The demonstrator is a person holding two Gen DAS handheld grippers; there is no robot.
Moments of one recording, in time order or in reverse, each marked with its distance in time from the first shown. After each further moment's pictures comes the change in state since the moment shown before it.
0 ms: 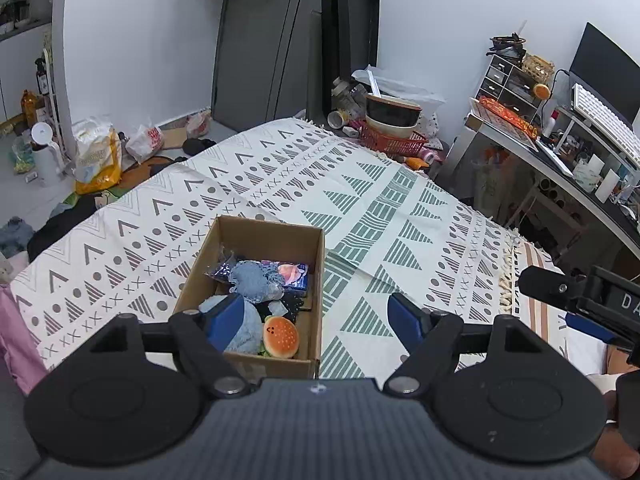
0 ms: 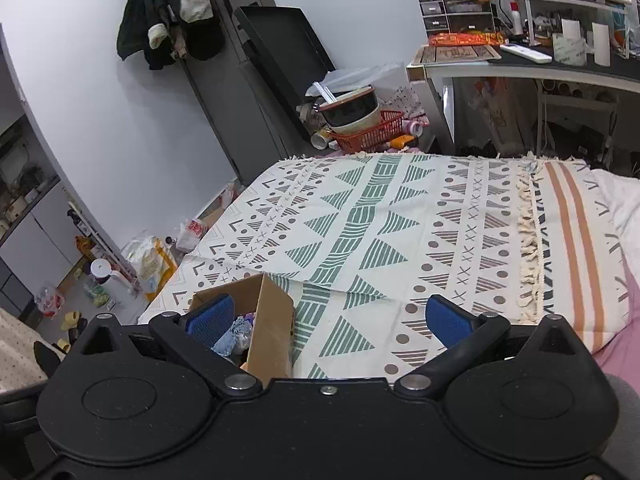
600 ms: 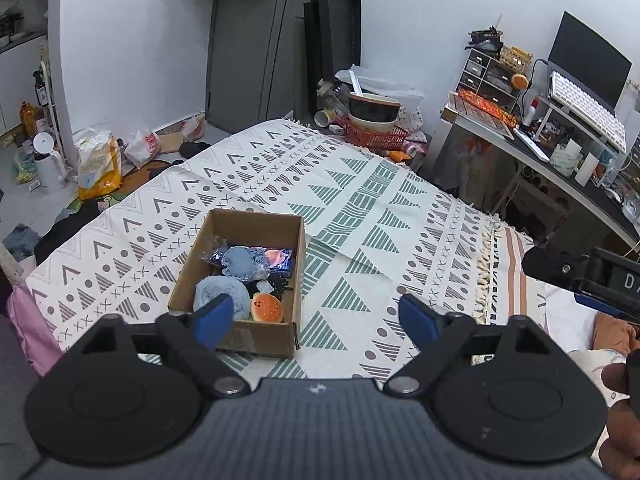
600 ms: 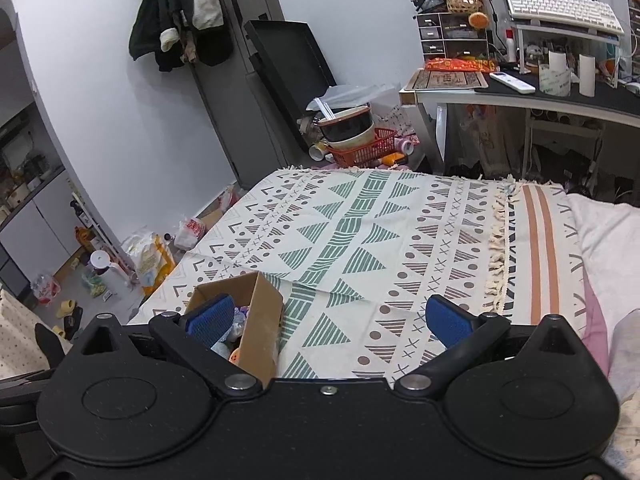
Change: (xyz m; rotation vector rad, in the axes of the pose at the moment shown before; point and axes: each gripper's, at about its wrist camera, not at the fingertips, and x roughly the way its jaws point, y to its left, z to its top) left arm -0.056 -0.029 -0.018 0.032 0.007 -0.003; right arm -0.062 -0.008 0.004 -0.062 -0.018 -0.014
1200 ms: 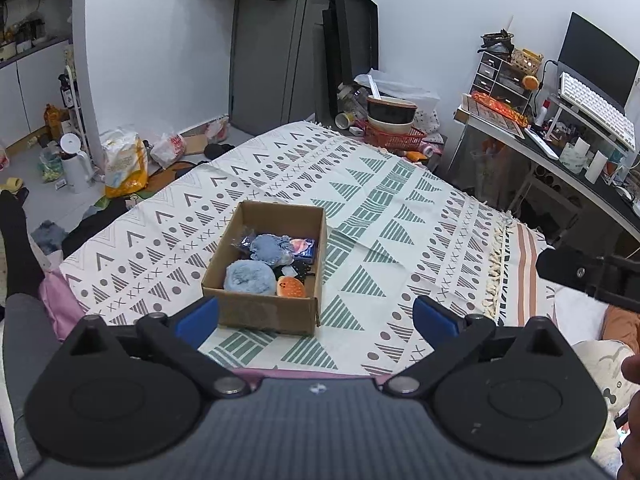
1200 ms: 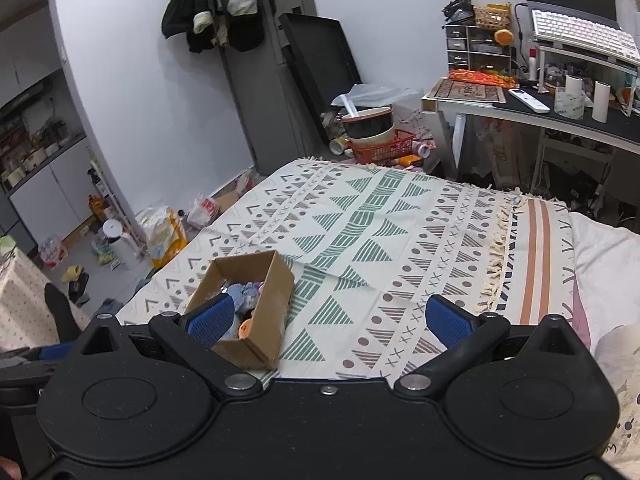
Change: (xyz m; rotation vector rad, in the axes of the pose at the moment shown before) left arm -0.042 -0.001 -0.020 -0.001 -0.012 0.071; right arm -0.036 0.010 -0.007 -0.105 0.023 0.030
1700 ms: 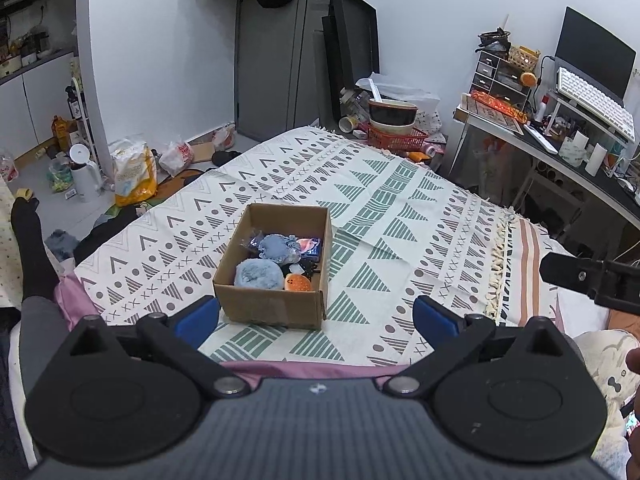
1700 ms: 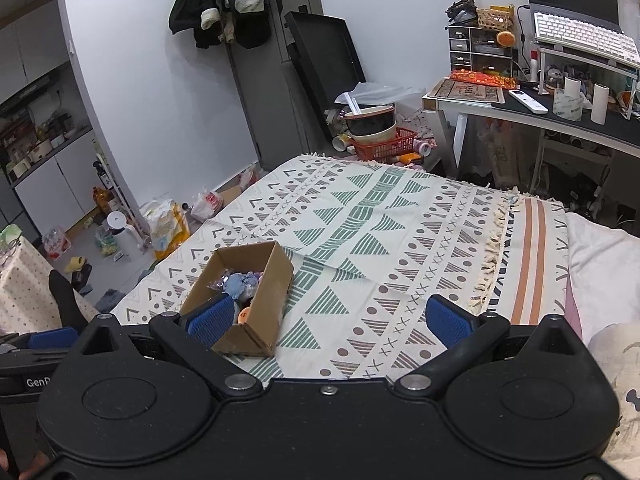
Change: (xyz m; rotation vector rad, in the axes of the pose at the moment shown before) left arm -0.020 -0.007 -0.009 0.028 -0.015 0.031; right arm -0.017 -0.007 -0.007 -0.019 0.009 0.010
